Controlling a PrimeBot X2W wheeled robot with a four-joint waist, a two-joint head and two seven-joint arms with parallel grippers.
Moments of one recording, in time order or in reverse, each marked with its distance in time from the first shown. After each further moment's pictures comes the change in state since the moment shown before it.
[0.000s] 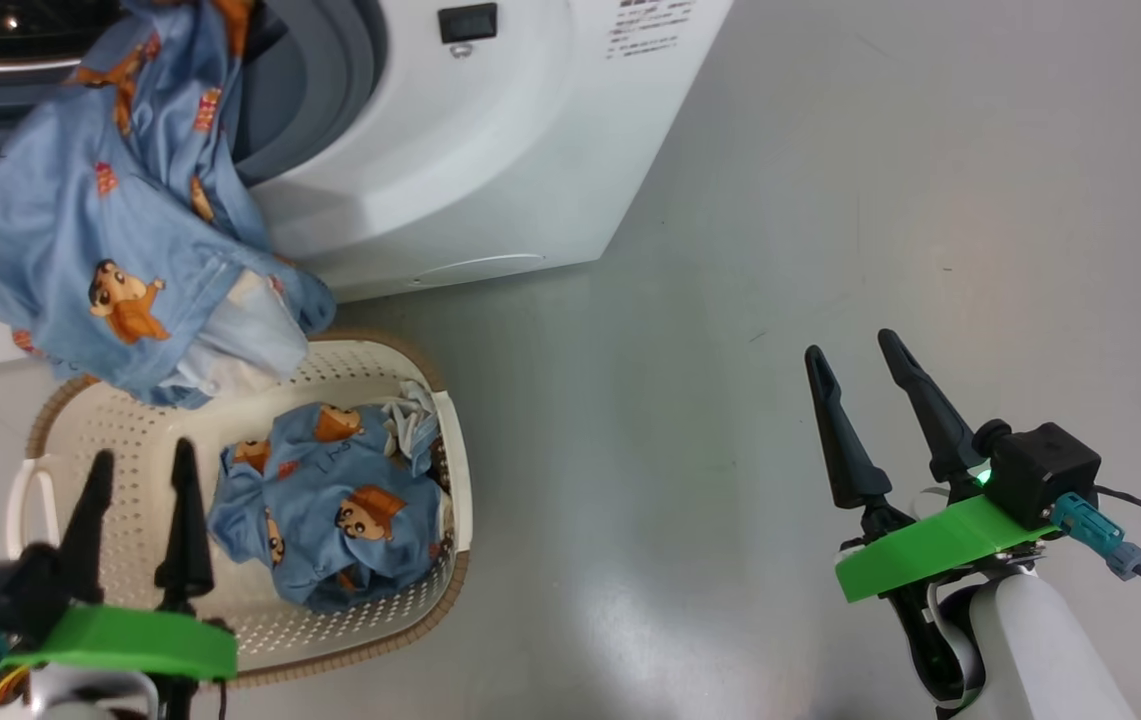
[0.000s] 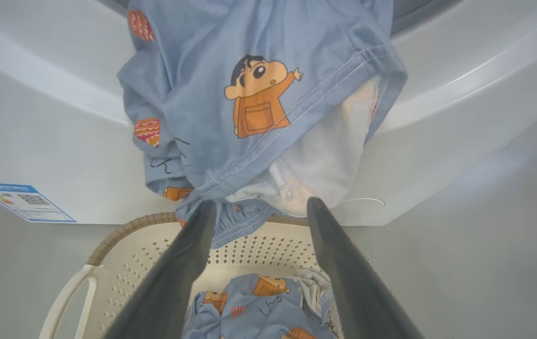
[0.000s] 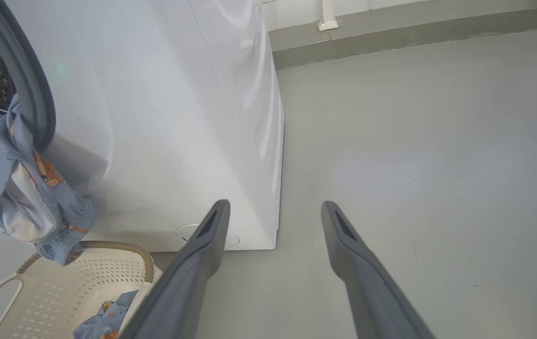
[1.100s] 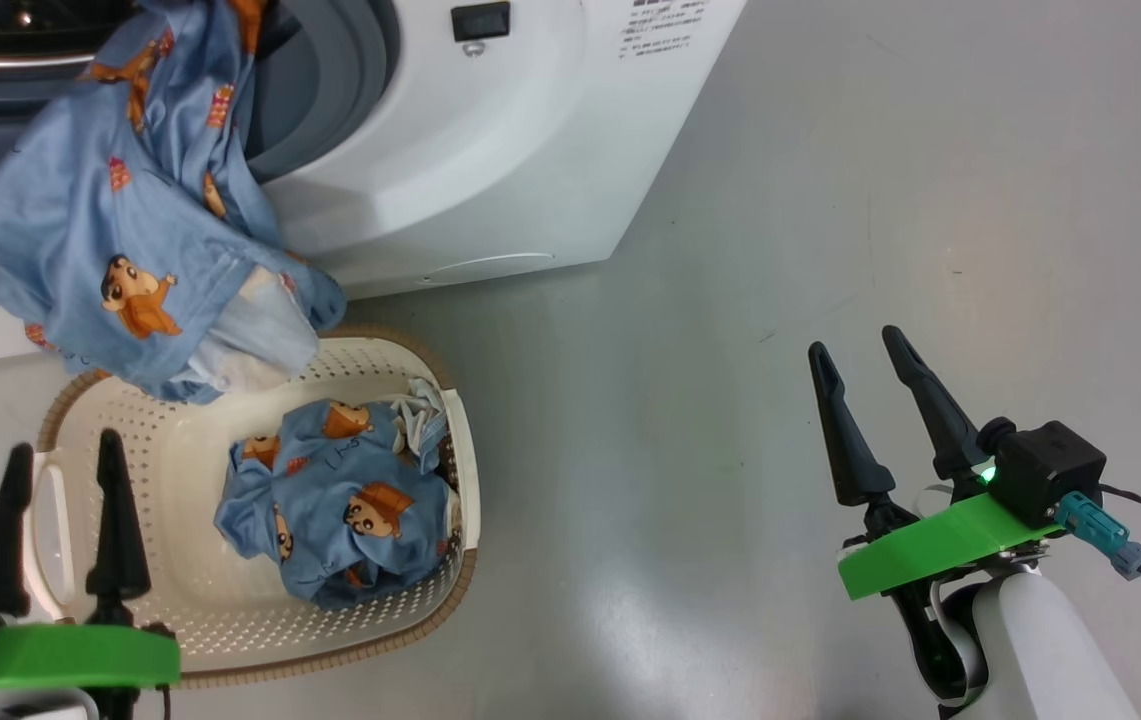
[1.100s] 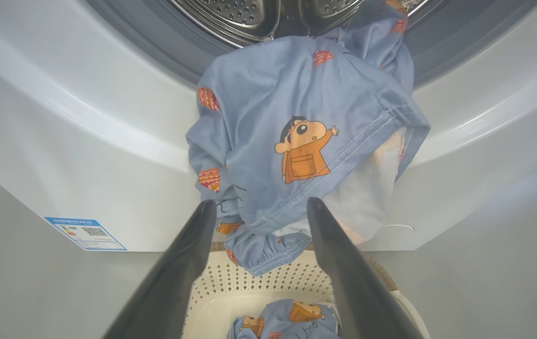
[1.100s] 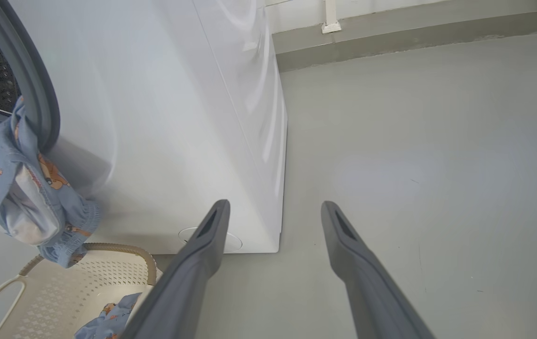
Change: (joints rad) left arm 0.040 0.020 0.081 -0.118 0.033 0.000 0.000; right arm 0.000 0.000 -0.005 -0.009 -0.002 0.000 0.000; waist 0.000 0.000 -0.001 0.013
